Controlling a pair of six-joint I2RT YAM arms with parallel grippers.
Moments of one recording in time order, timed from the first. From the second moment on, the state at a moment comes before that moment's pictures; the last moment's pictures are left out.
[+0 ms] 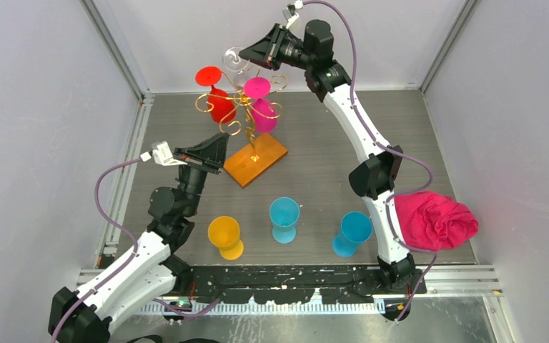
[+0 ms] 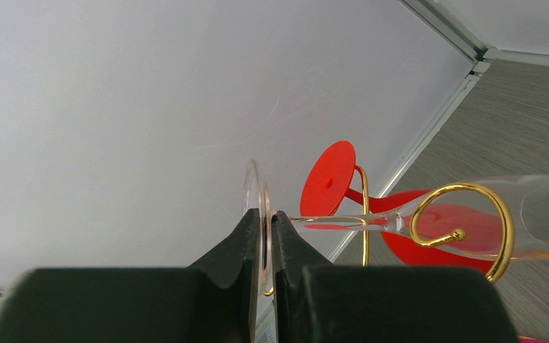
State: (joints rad) left arm -0.58 0.75 0.46 0.77 -0.24 -0.63; right arm 0.48 2.34 2.64 -0.17 -0.68 1.05
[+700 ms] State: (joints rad) left arm -0.58 0.75 0.46 0.77 -0.24 -0.63; right arm 0.46 2.34 2.61 -0.28 -0.61 1.02
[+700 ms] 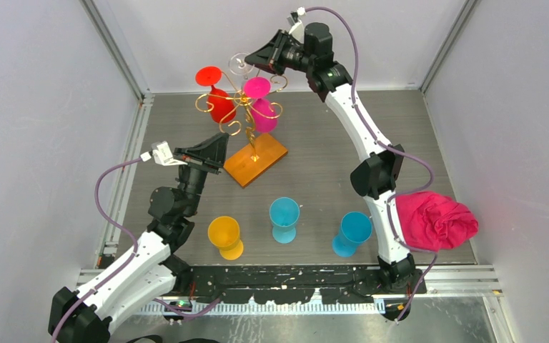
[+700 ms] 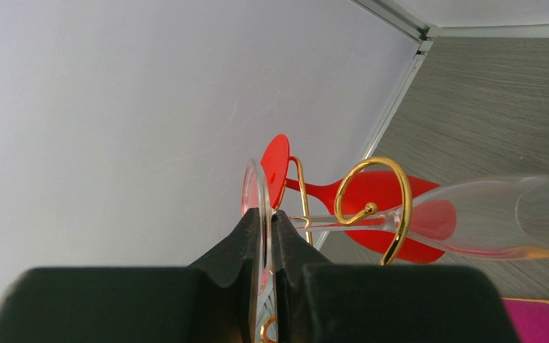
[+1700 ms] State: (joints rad) left arm -0.58 0.77 0.46 0.77 -0.24 -0.63; right arm 0.40 2.32 2.60 -0.31 -0.58 1.04
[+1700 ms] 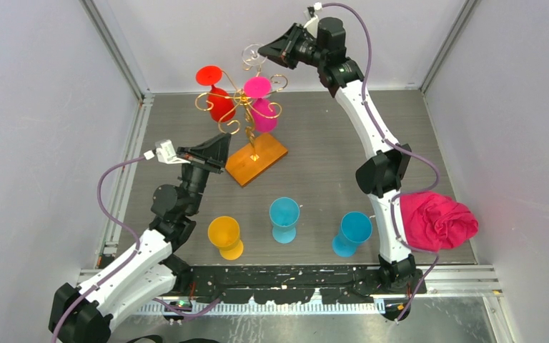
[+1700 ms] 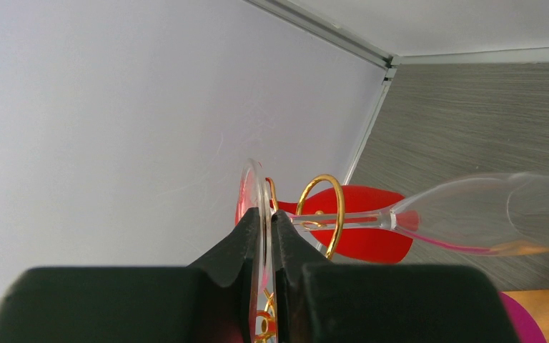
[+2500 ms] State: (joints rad) left arm -0.58 0.80 0.46 0.77 -0.24 -0.63; right arm 0.40 2.43 2.71 -0.27 -0.59 1.10
